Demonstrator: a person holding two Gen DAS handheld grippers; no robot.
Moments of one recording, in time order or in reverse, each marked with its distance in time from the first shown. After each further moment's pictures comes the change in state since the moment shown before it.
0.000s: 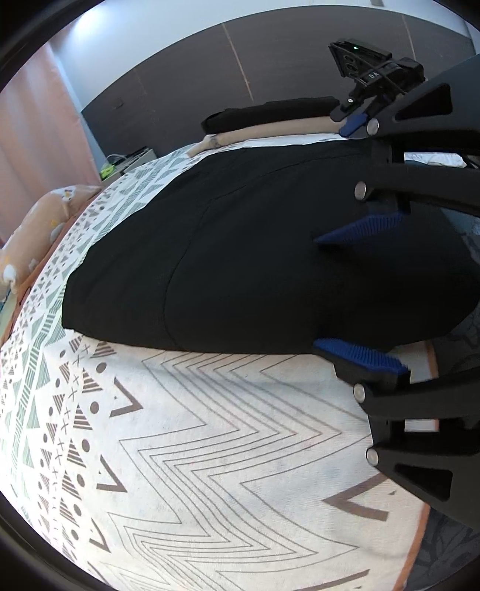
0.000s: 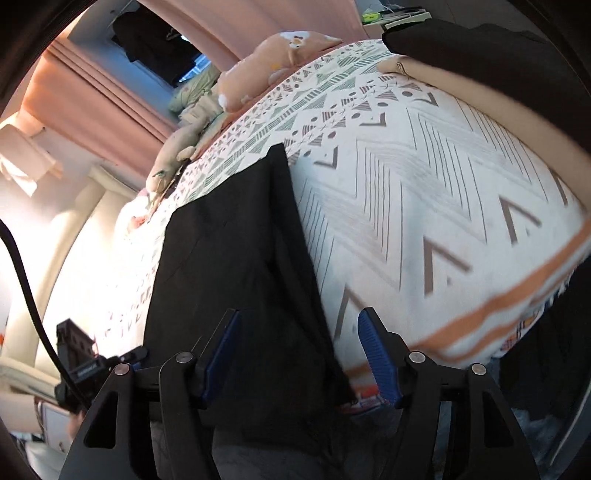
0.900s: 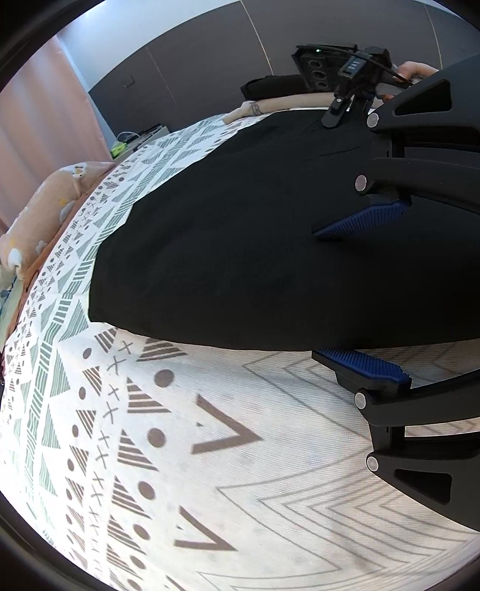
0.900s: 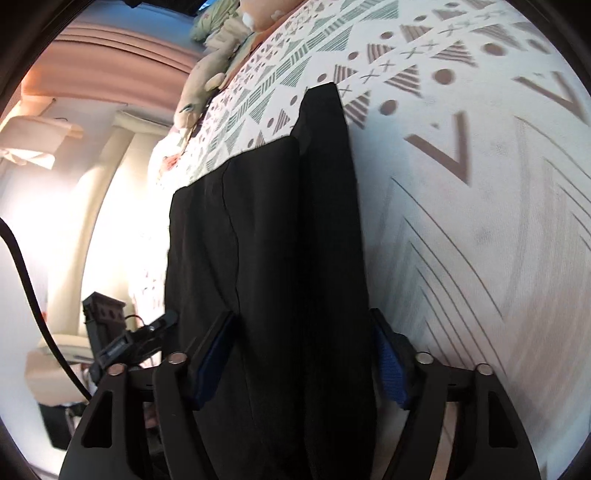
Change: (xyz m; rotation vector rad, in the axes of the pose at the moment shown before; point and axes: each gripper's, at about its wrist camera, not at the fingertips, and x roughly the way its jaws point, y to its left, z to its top) left arm 0.058 0.002 0.101 0.001 -0.037 0.080; right arm 0.165 0.007 0.093 -0.008 0.396 0.266
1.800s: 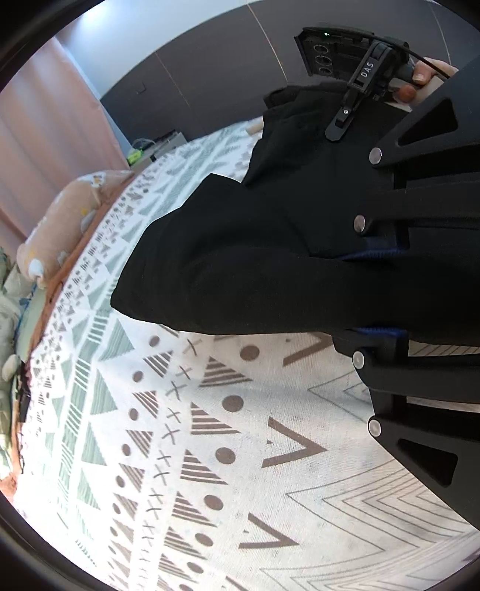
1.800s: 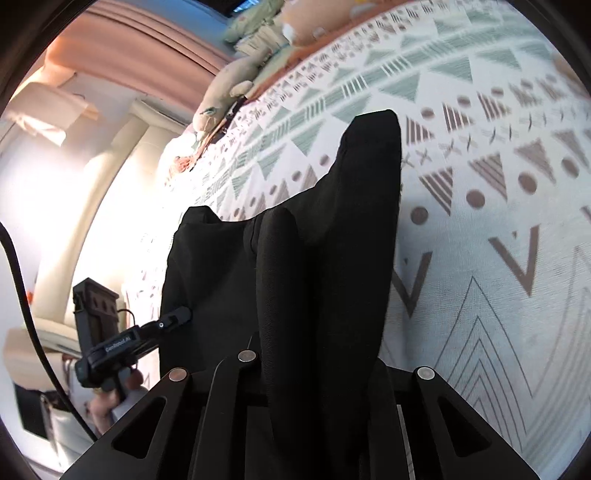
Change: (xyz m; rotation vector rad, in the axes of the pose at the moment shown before) left arm -0.015 -0.027 0.039 0.018 -0.079 -0.023; right arm -0.018 0.079 0.008 -0.170 -0.113 -0.098
